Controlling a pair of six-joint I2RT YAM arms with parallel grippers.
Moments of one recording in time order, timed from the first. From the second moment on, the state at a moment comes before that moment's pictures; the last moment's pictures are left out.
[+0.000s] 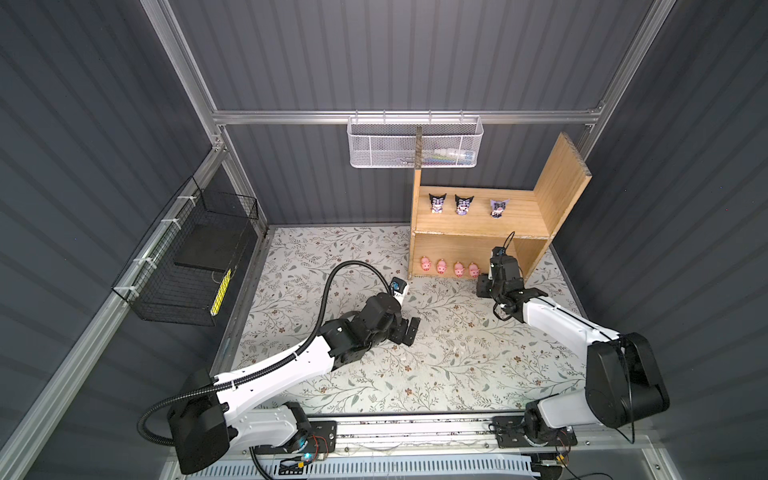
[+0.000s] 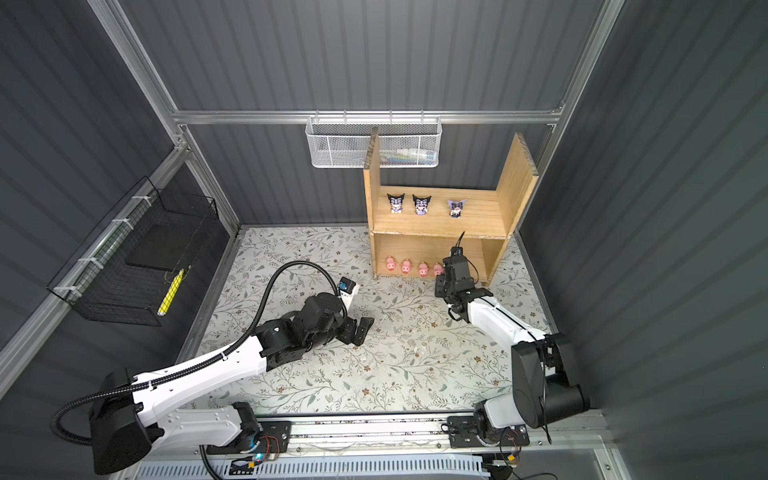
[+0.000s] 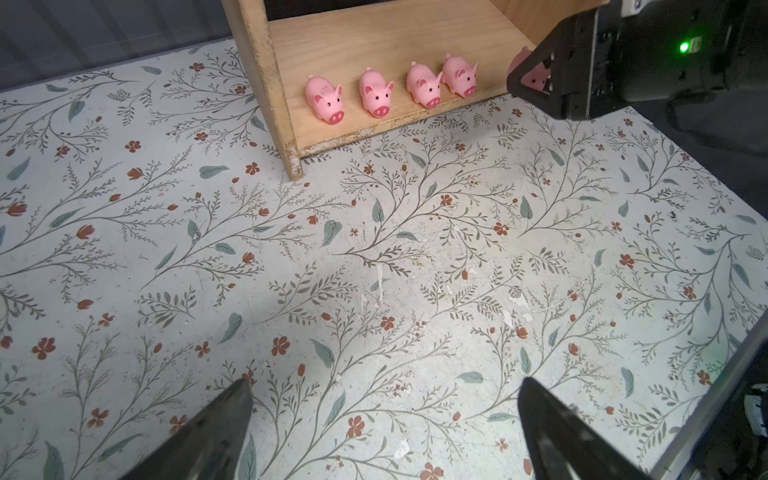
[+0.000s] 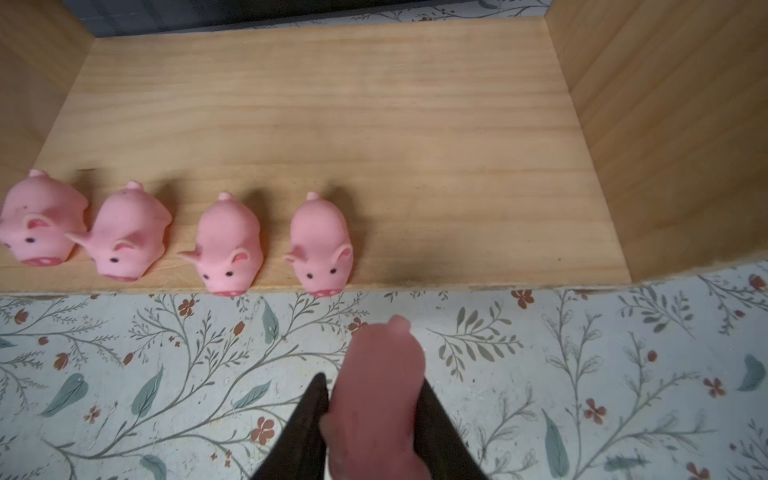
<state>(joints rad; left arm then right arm) -0.96 1.22 0.90 -0.33 -0.21 -0.29 0.24 1.46 0.86 -0.14 0.22 0.24</state>
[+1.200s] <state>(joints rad) -0.90 1.24 0.91 -0.30 -0.17 -0.25 0.15 1.70 1.12 -0.29 0.12 0.28</state>
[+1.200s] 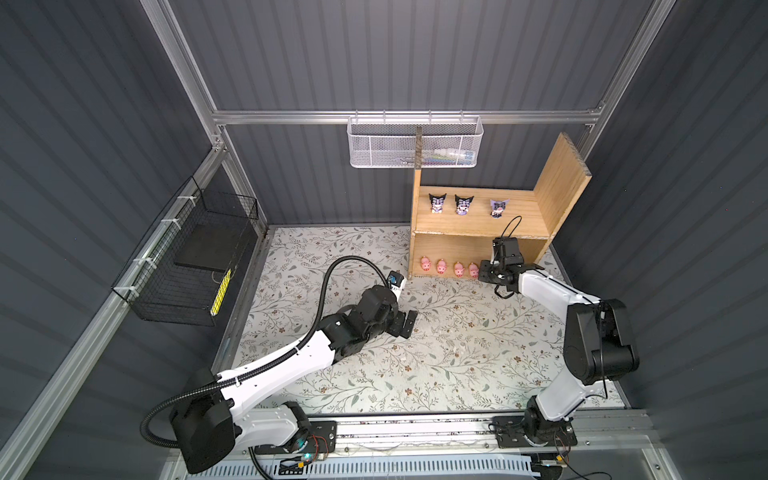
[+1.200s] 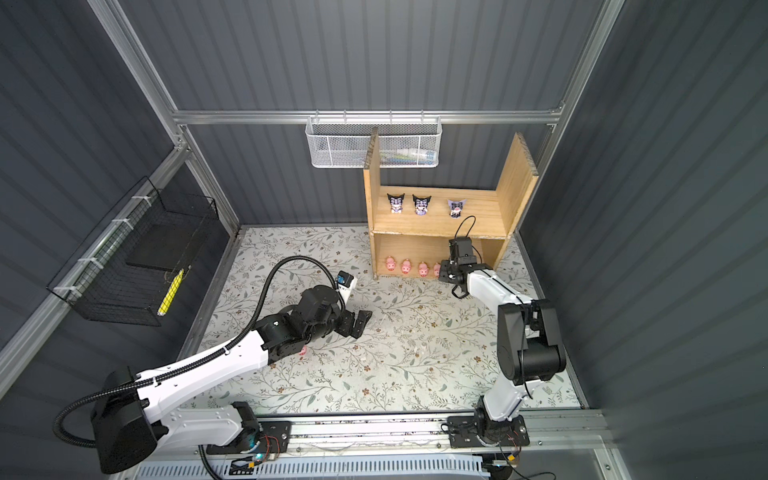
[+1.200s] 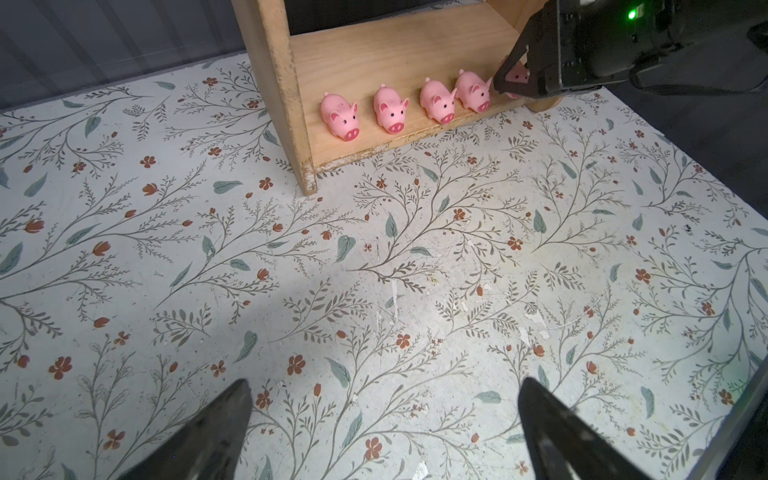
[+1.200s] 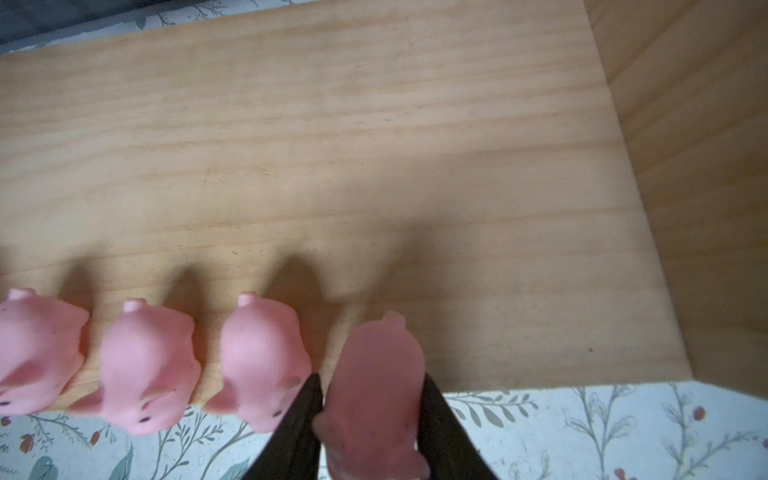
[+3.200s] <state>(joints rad) -0.89 0.97 0.85 -0.46 -0.24 -0.34 0.21 1.44 1.00 -0.43 0.11 0.30</state>
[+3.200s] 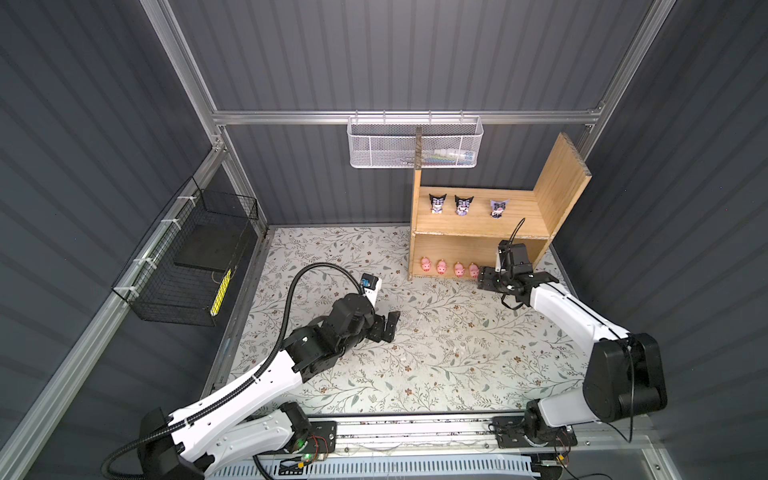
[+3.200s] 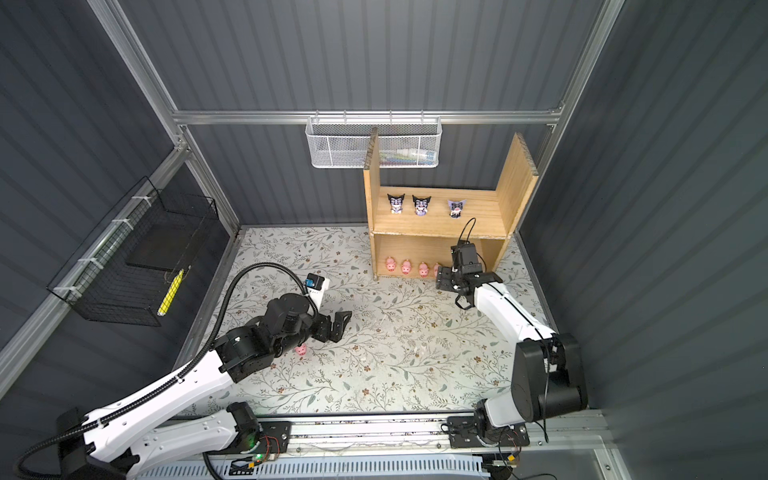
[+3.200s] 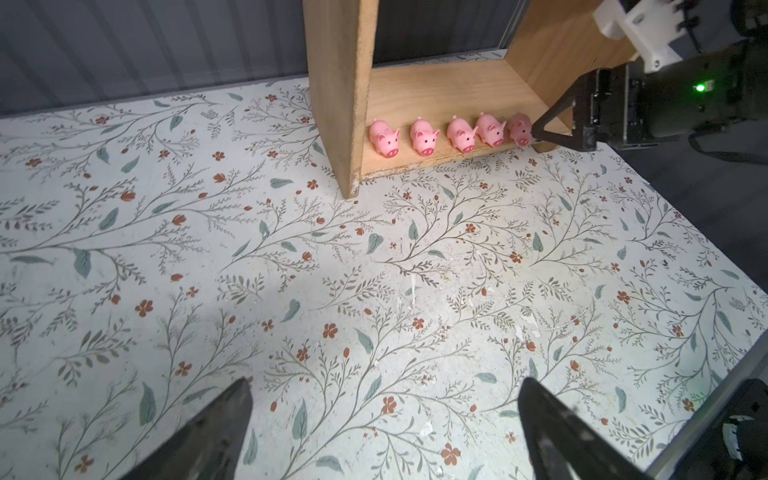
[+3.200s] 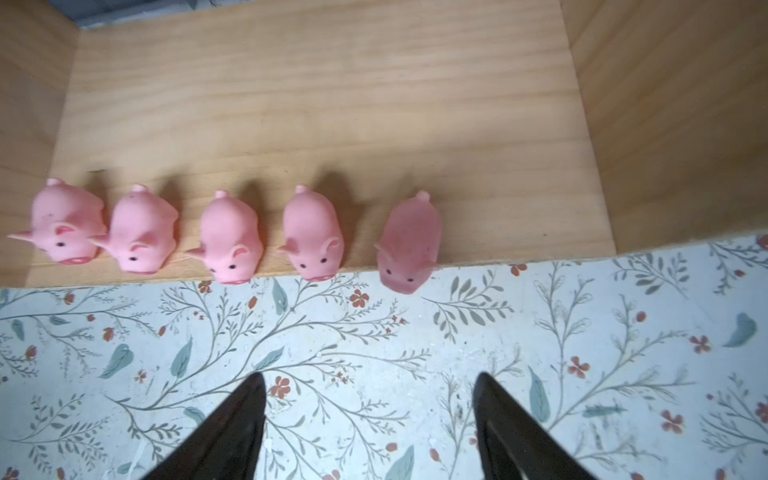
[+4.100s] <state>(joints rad) -0.89 0.54 0.82 -0.91 -0.39 -0.64 1.23 1.47 0.65 0.07 0.42 0.50</state>
